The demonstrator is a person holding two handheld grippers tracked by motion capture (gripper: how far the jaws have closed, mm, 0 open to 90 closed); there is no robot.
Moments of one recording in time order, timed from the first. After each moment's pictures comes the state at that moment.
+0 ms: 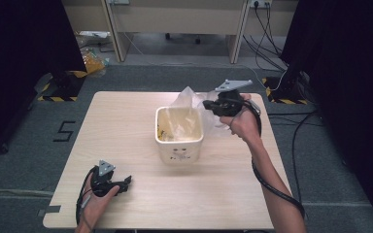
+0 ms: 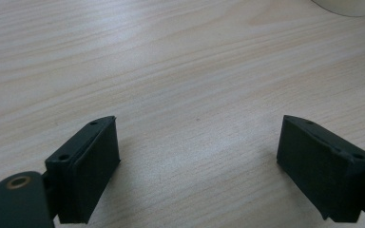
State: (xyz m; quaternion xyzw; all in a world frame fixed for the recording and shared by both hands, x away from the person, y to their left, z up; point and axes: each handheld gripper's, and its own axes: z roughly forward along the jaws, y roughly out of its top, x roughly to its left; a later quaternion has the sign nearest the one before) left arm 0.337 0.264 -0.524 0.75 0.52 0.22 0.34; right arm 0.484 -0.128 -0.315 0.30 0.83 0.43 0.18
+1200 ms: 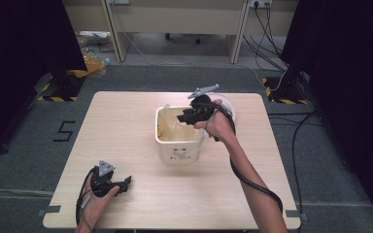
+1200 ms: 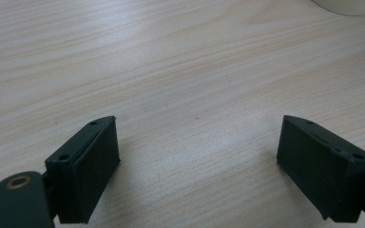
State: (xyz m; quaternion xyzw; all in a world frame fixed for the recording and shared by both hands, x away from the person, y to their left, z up) left arm 0.336 0.264 -0.524 0.75 0.52 0.22 0.34; right arm 0.506 -0.074 -0.351 0.30 0.85 0.43 0.09
